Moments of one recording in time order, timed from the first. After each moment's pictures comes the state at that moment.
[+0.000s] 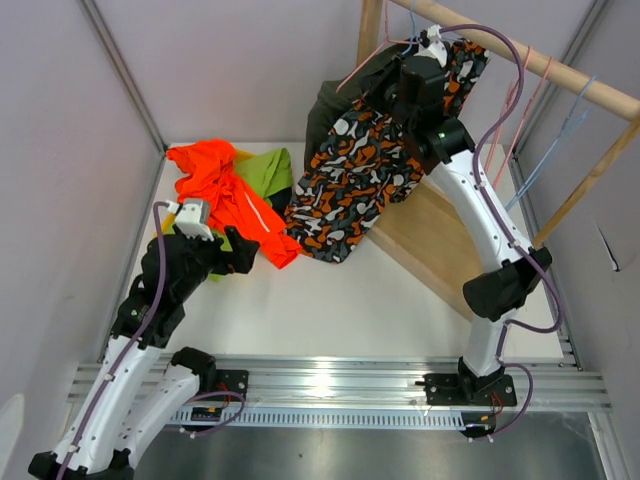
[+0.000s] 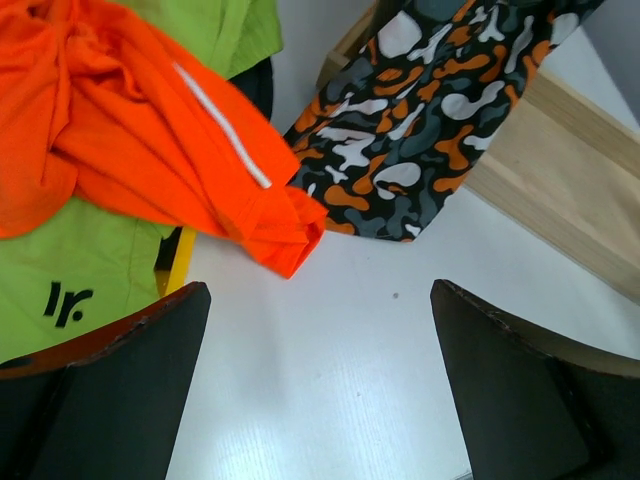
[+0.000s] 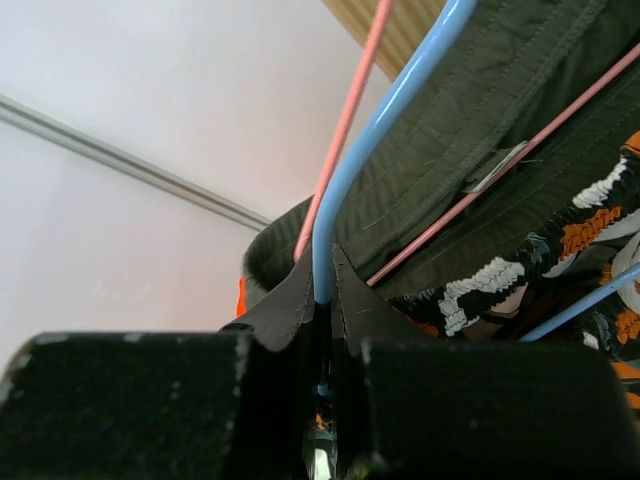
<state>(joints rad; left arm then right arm) -0.32 0.60 0.78 -0.49 0.04 -0.29 0.49 1.89 2.22 -0.39 0.21 0.75</state>
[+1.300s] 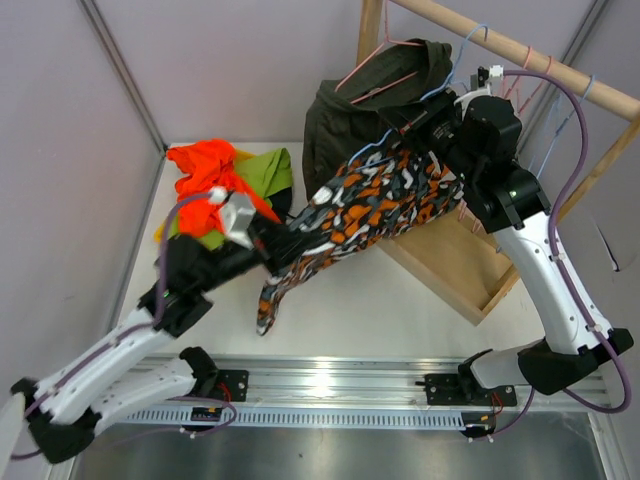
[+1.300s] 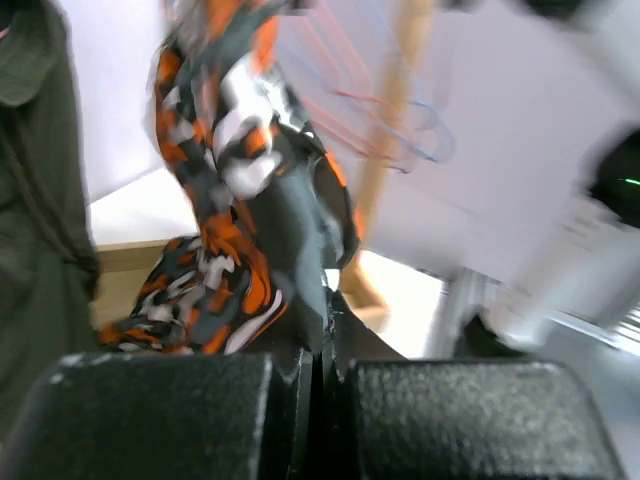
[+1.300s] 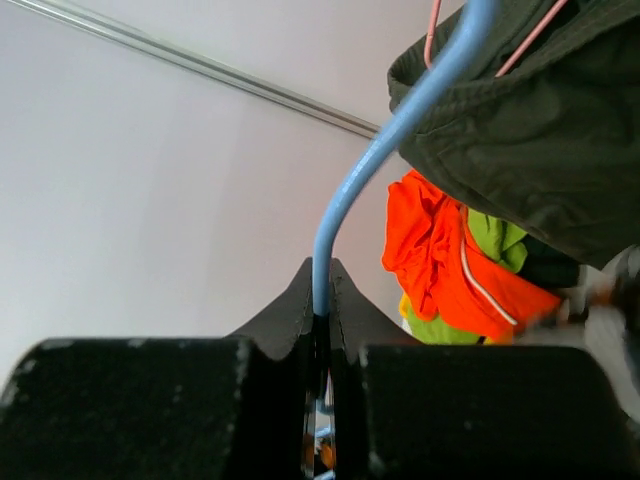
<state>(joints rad) -0.78 0.84 0.89 0.19 0.34 -0.28 0.49 1.38 1.80 -0.44 0.01 1.08</state>
